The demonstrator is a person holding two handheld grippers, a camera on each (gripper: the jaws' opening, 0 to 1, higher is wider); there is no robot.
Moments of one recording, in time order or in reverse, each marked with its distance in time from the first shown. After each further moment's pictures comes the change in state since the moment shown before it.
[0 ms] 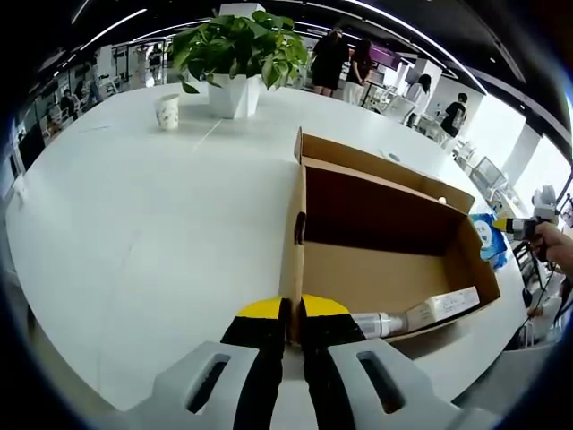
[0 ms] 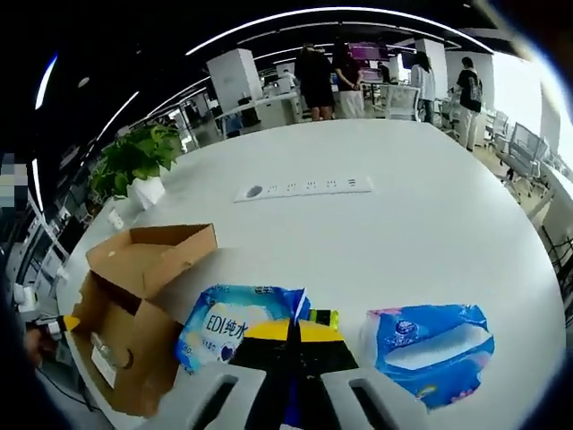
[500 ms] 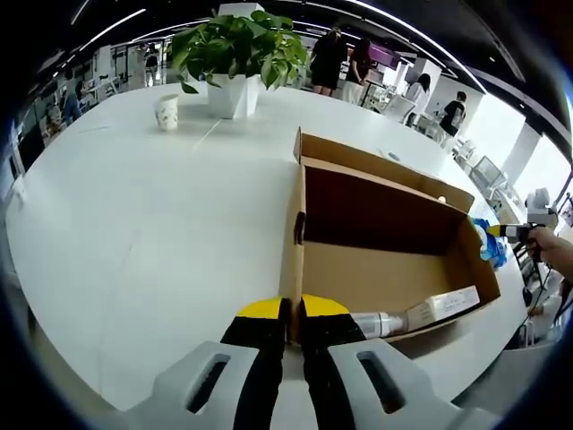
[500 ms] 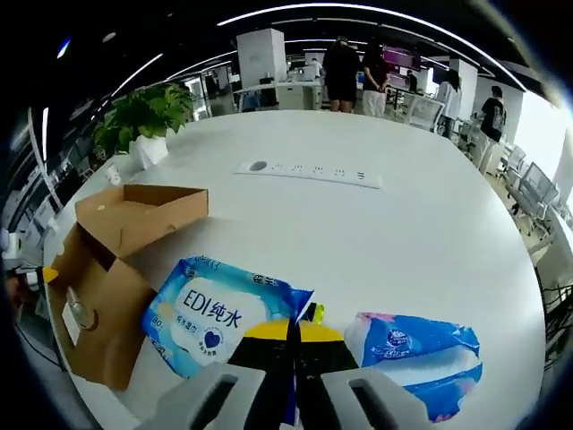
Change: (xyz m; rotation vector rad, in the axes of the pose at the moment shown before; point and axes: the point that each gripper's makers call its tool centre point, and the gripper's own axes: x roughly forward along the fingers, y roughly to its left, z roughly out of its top) left arm 0.001 0.001 0.001 0.006 0.003 0.000; right arm 0.022 -0.015 -0.015 -0.158 0.065 -0.036
